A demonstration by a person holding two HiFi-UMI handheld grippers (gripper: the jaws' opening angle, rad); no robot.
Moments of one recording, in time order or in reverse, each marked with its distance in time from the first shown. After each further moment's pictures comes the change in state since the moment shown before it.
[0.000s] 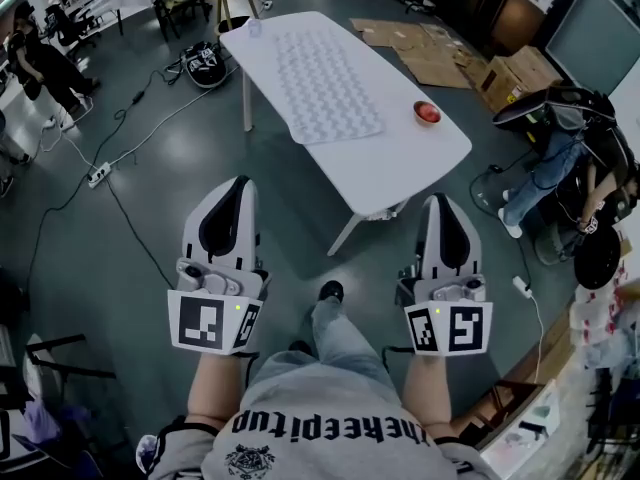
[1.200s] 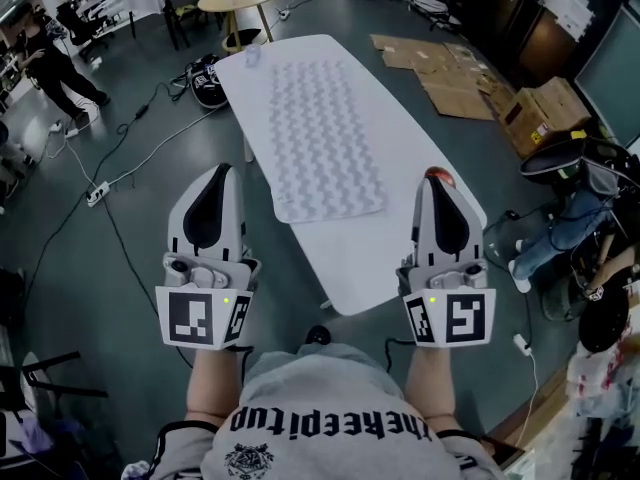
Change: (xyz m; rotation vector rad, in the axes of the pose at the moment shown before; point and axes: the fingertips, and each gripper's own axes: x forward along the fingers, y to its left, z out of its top) left arm 0.266 0.070 -0.079 0.095 -0.043 0.130; right arm 0.276 -0.126 -0.079 -0.063 -0.012 0.141
